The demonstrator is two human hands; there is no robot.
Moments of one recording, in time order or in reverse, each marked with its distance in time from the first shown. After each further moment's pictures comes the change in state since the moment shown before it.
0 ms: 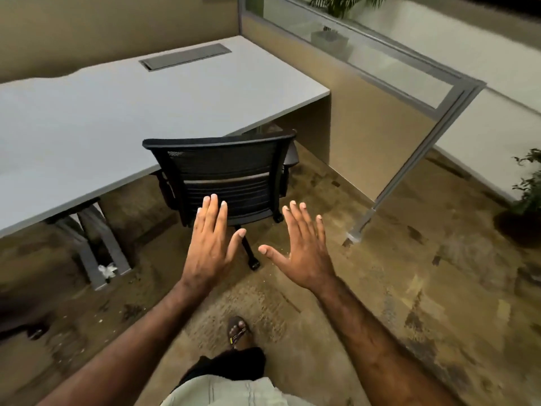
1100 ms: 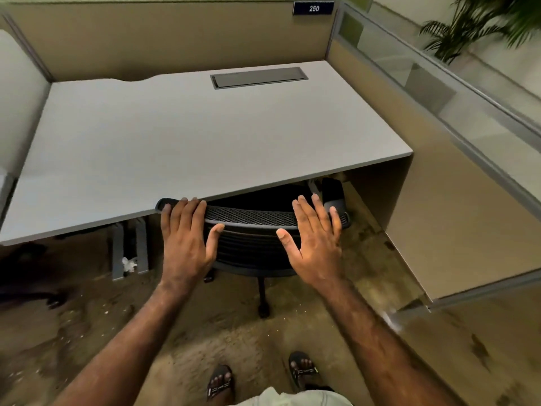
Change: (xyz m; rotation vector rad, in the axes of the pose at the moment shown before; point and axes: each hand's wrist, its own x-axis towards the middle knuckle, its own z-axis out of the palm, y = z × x) left_hand 0.194 -0.097 0.054 0.307 0.235 -0.427; right_hand 0.323 0.071 0.020 0.005 0.135 -0.346
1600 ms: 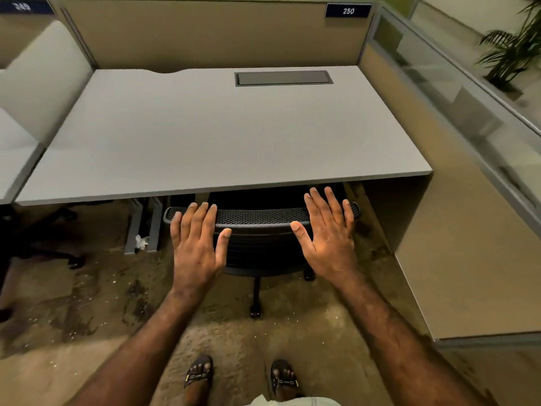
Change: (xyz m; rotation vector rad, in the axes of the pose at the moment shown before) left_hand -0.029 0.115 0.023 0.075 0.080 -0.122; right_hand 0.034 0.120 -0.017 0.059 -0.070 -0.171
